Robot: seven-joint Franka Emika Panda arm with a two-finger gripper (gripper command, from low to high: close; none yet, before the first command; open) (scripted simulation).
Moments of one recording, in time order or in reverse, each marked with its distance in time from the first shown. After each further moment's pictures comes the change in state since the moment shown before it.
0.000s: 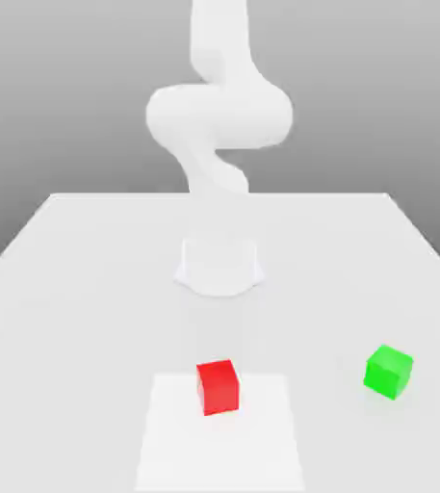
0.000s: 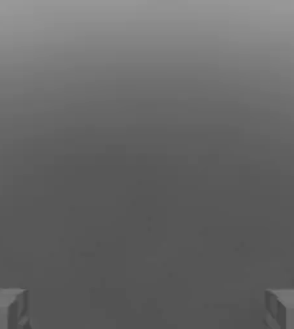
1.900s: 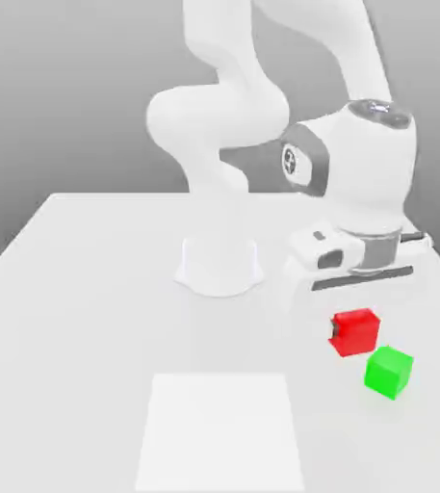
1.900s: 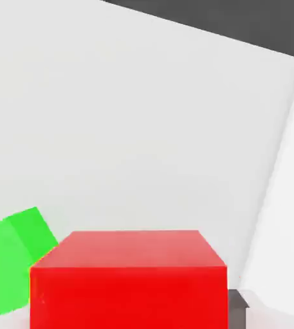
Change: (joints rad) arm 0.372 0.652 0.203 -0.397 0.032 0.334 0.263
